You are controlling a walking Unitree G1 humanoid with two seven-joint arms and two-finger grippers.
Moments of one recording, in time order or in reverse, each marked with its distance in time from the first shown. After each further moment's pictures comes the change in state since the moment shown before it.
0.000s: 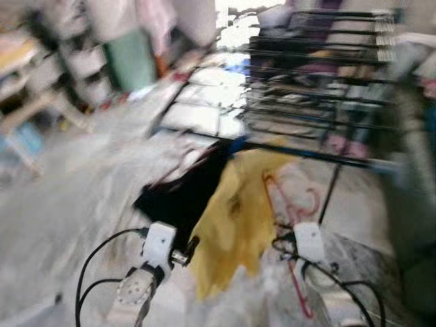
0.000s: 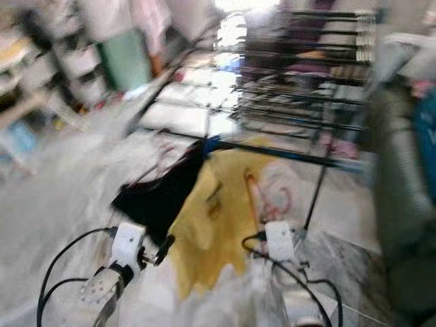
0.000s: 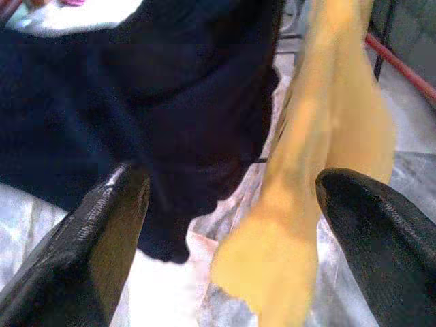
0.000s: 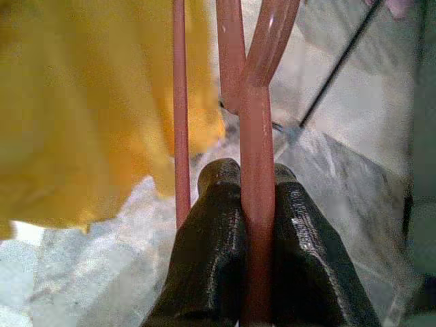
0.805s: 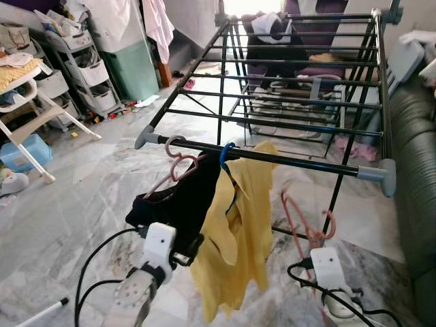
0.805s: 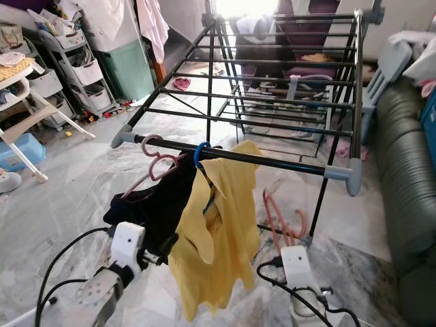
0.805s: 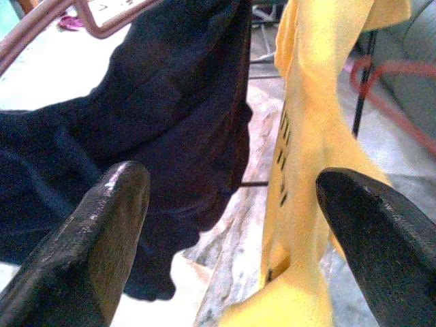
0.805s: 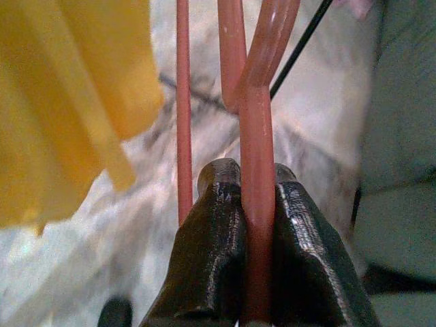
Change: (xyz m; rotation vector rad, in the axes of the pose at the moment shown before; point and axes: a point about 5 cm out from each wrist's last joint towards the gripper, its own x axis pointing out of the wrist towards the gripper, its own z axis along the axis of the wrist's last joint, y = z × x) left arm -0.014 0.006 0.002 -0.015 -0.028 -0.016; right arm -0.019 -0.023 -0.030 -0.088 -0.004 -0.108
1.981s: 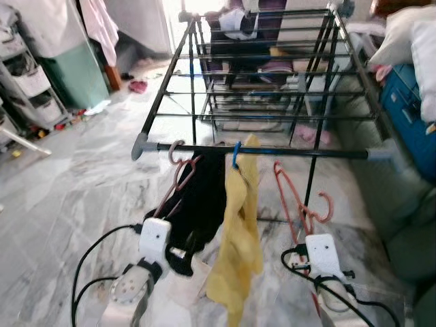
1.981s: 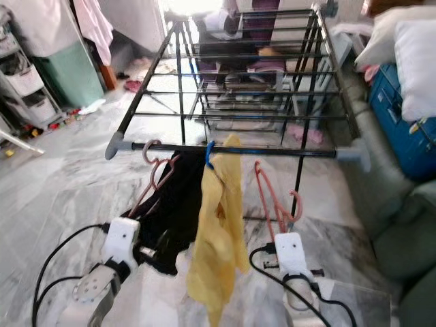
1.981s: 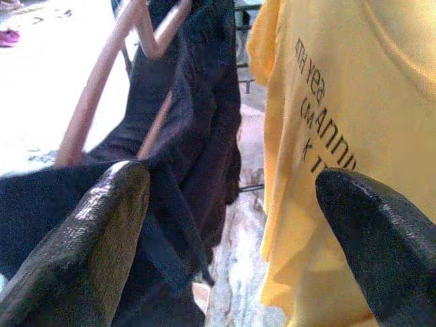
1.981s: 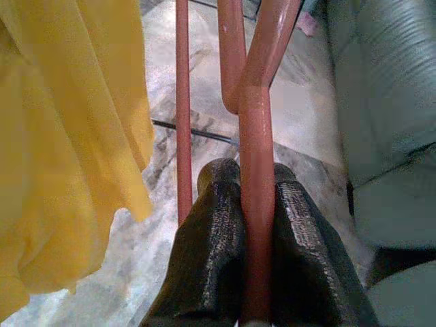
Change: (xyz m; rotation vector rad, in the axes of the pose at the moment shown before) left arm 0.006 -0.003 0.012 -0.027 -0.046 0.009; right arm -0.001 0.006 0.027 0.042 -0.159 0.023
